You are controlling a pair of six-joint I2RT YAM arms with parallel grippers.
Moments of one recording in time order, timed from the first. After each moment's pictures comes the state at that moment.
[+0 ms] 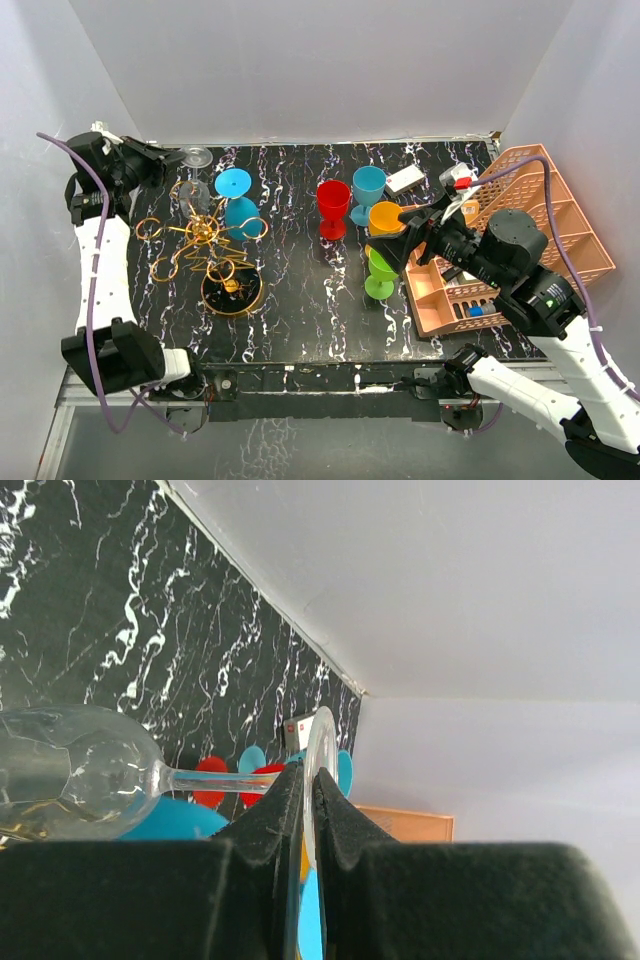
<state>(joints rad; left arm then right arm) 0.27 1.28 1.37 -0.47 0.56 -0.97 0.64 0.75 1.18 -0.53 -0.19 0.24</state>
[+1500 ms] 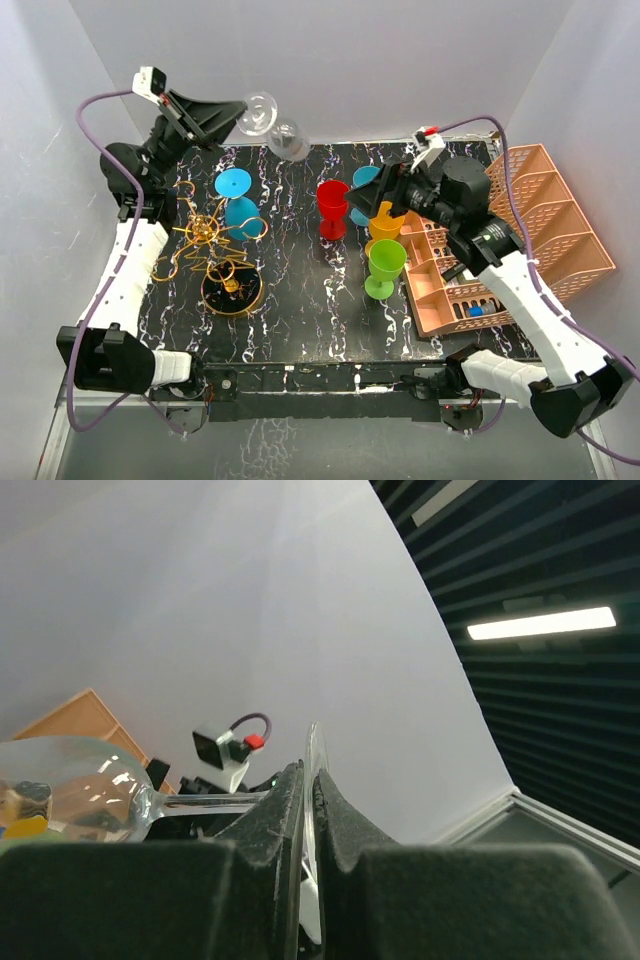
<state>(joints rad) -0.07 1.31 1.33 0.69 0.76 -1.73 0.46 1.10 1.20 -0.30 -0.34 0.46</state>
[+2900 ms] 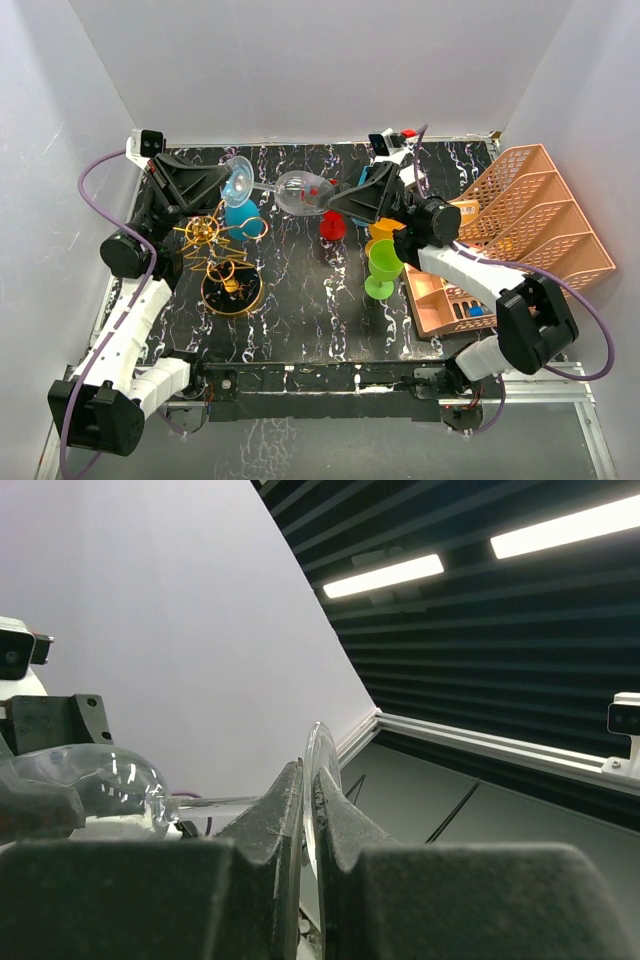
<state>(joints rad) -0.16 1.00 0.87 1.17 0.66 -2.08 0.56 1.43 0.94 1.49 -0.77 1.64</state>
